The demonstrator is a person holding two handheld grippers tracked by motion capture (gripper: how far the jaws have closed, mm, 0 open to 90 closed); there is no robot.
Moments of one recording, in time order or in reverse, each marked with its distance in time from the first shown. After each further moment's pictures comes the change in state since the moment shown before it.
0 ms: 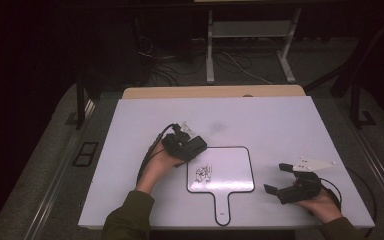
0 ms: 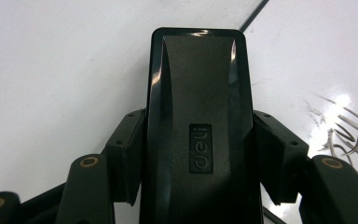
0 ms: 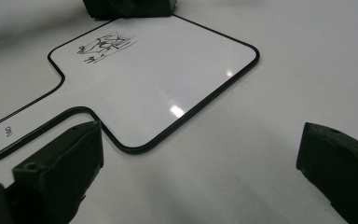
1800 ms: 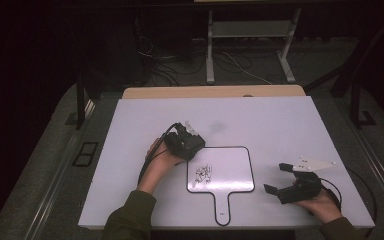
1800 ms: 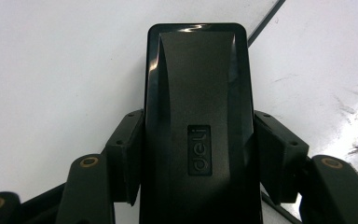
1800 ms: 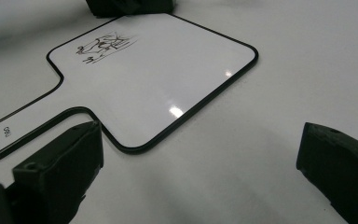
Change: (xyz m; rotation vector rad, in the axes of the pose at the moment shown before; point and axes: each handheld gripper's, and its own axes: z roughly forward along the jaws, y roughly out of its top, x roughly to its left) left arm -0.007 0.007 0.002 0.056 0.108 0.047; right arm 0.000 0.000 0.000 -0.002 -0.004 -0.001
